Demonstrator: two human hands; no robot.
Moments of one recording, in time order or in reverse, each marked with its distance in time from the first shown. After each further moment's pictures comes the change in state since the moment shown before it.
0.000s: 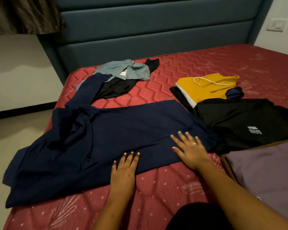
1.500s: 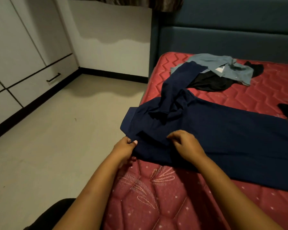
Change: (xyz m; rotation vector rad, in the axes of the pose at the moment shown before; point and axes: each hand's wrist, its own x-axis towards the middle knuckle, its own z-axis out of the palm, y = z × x) left_hand -0.092 -0.271 -0.062 -1.000 -0.005 -0.804; right_hand 0.022 -0.346 -0.021 0.459 -0.047 -0.423
